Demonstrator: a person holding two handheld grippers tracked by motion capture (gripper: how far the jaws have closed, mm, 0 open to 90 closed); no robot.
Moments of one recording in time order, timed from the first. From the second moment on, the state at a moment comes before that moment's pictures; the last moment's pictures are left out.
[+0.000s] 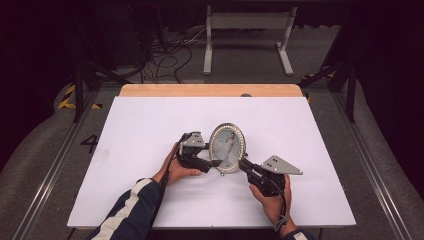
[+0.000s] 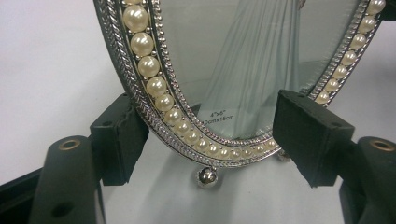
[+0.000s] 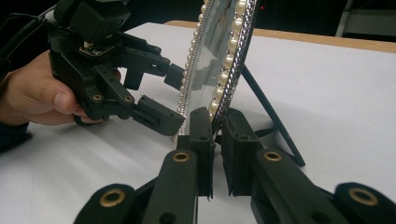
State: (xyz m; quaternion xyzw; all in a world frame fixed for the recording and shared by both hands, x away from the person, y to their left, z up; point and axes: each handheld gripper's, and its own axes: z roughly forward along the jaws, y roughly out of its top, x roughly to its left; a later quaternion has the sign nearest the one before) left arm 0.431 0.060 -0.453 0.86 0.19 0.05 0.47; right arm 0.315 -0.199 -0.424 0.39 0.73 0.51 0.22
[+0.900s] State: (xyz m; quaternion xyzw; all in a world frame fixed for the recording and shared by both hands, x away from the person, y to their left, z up) left arm 0.425 0.073 -0.450 0.86 0.21 0.06 0.46; right arm 0.325 -0.202 -0.425 0.40 0.72 0.52 0.22
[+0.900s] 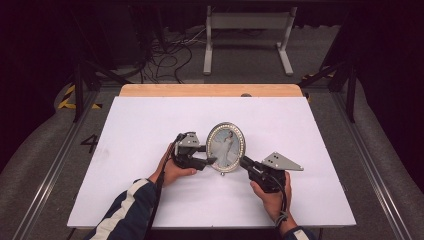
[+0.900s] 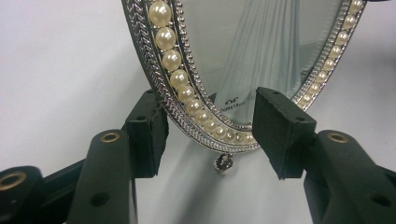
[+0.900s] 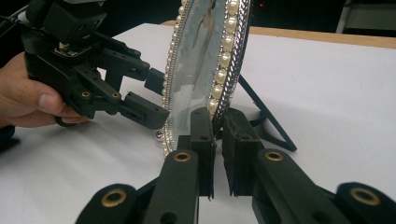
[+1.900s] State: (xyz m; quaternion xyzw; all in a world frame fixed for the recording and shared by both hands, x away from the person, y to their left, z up) left arm 0.408 0.071 -0.455 0.88 0.20 0.07 0.43; right arm 0.340 -0.208 -0.424 0.41 0.71 0.51 0.24
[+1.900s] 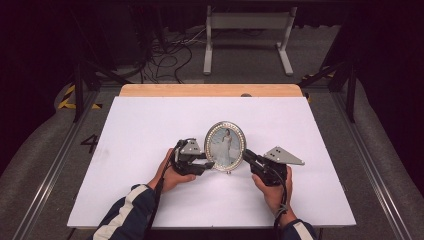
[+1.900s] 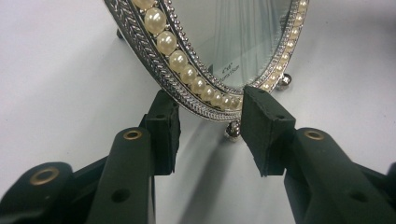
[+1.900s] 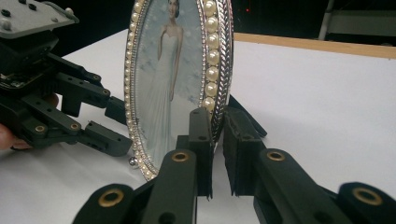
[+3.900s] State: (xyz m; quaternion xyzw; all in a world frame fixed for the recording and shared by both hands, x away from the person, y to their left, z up) left arm 0.397 0.082 -0.437 0.85 0.22 0.12 0.46; right arm 0.347 -0.201 -0.431 0.41 0.73 0.49 0.23
